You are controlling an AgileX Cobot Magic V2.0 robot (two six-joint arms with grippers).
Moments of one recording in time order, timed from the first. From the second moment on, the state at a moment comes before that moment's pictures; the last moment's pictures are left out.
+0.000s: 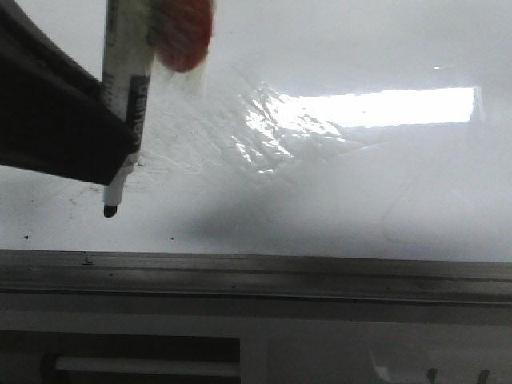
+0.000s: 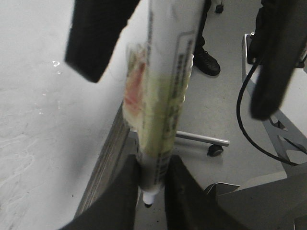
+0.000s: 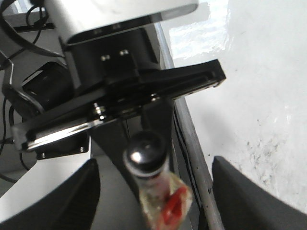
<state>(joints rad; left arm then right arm) -0.59 1.00 -0.63 -1.07 0.74 1.45 0.71 1.12 -0.76 1.43 0.58 -1.64</state>
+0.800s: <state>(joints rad) -0.59 1.00 -0.63 -1.07 0.74 1.45 0.78 1.19 -0.76 1.45 0.48 -1.66</state>
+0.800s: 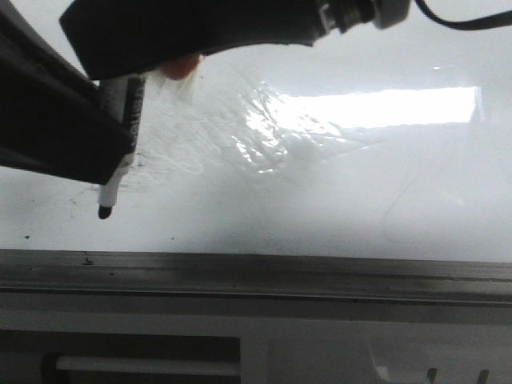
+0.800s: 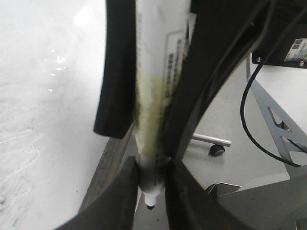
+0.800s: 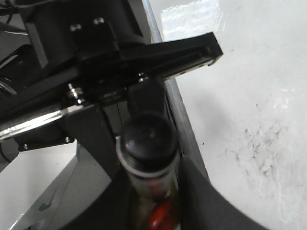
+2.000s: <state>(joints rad) -0.40 0.27 -0.37 -1.06 0.48 1.09 0.78 0.78 -0.55 1.35 -0.16 -1.76</state>
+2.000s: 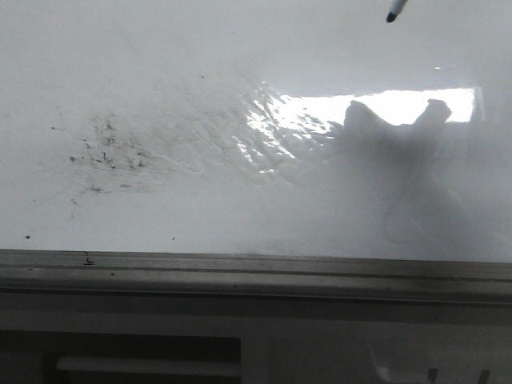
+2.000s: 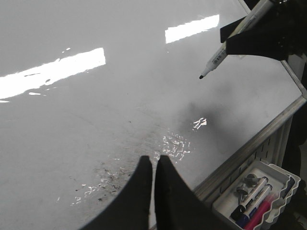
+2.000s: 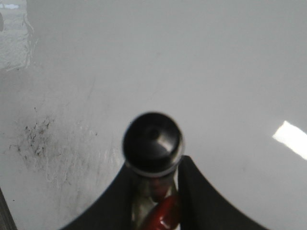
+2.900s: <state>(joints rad) -0.40 0.27 -0.37 -1.06 0.50 1.09 0.78 0.74 -0.59 1.35 -0.09 -1.55</state>
